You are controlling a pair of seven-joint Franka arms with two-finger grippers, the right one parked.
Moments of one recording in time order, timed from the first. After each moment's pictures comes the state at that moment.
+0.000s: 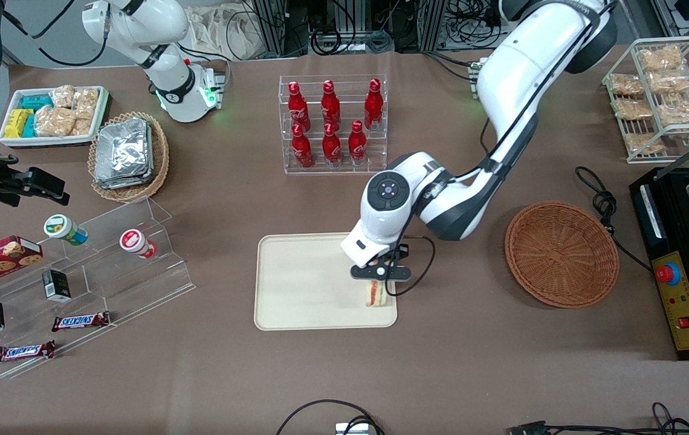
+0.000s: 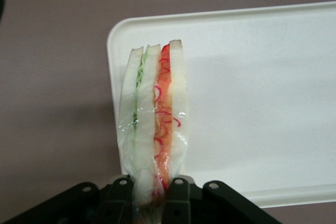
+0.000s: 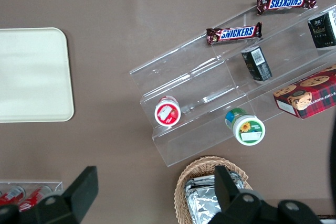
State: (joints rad) arm -0.32 0.79 -0.48 -1.36 0.40 2.12 -0.80
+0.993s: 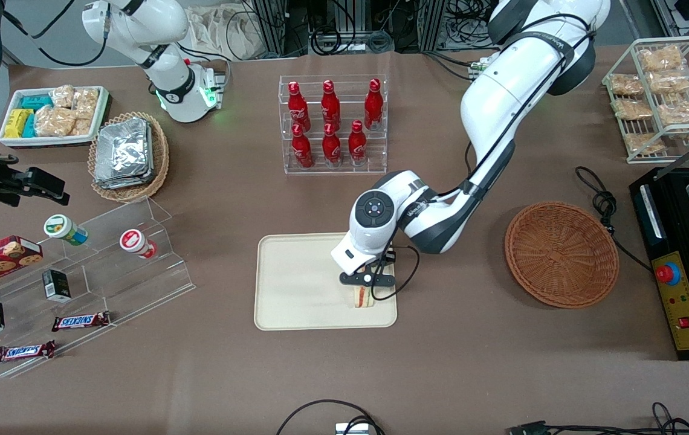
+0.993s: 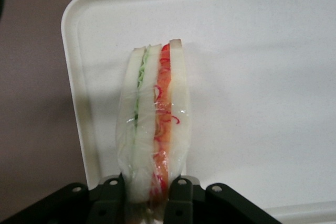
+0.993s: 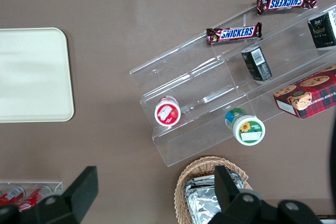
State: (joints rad) arm -0.35 0.91 -0.48 -1.29 0.43 2.14 -0.80
